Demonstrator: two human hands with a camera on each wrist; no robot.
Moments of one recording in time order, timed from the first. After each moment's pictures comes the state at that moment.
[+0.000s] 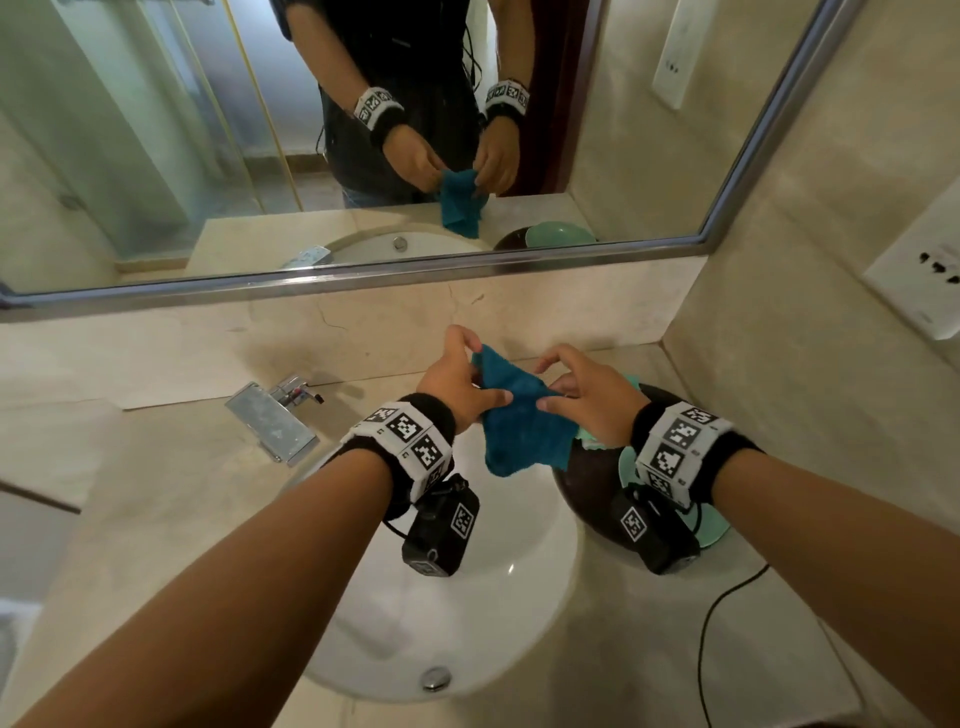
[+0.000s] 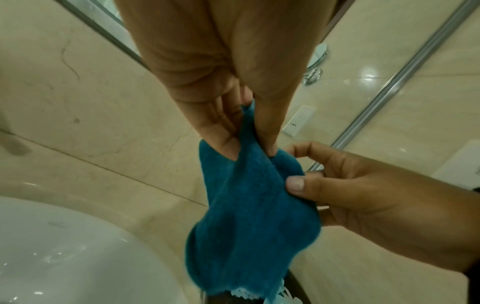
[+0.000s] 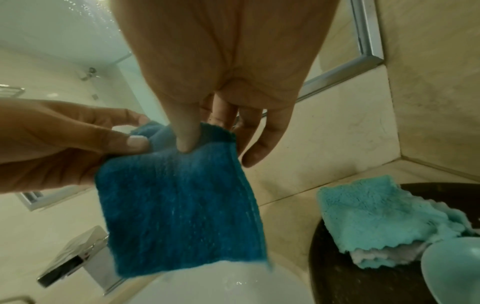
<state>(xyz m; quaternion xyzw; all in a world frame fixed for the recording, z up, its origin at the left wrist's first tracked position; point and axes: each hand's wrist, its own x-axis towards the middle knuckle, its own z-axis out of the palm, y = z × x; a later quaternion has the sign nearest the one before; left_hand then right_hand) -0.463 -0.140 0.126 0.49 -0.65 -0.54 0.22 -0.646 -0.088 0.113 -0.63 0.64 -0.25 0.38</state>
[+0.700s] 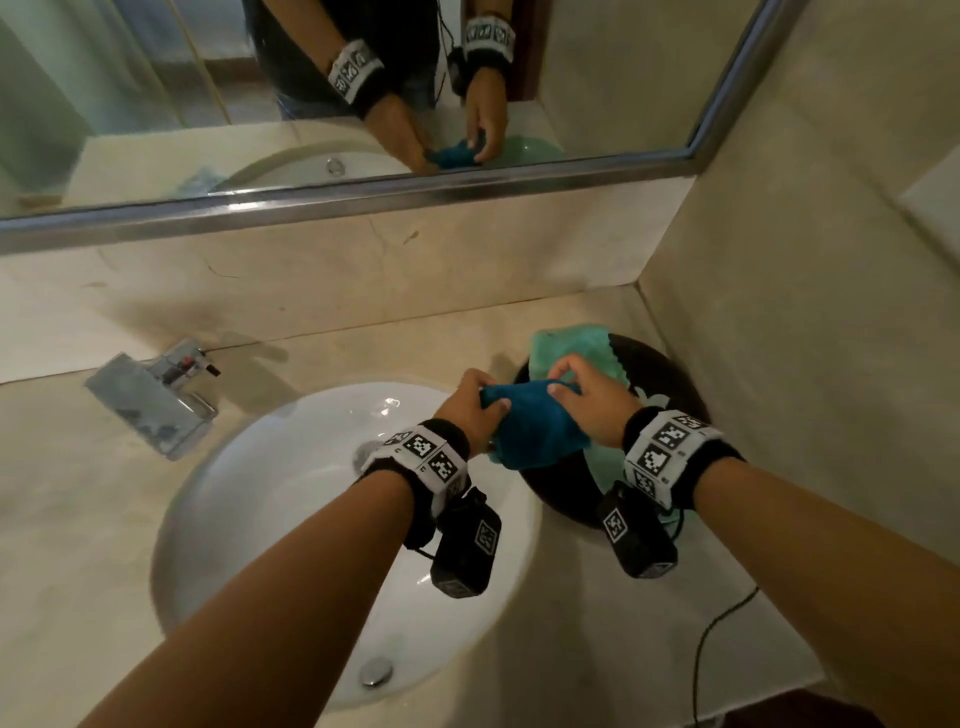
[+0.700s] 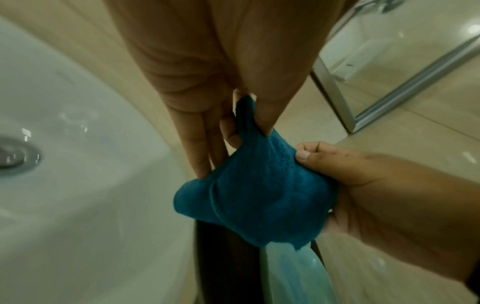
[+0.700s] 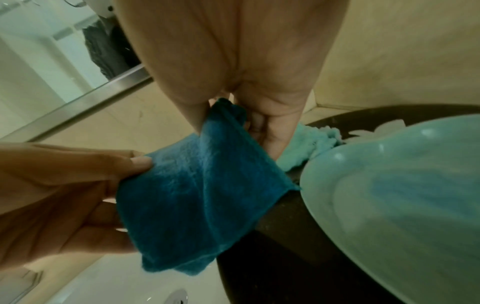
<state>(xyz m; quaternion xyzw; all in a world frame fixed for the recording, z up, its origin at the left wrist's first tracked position) -0.546 -0.128 0.017 0.56 -0.58 -0.59 0.07 -0.709 -0.083 0.024 -0.51 0.76 -0.17 0.37</state>
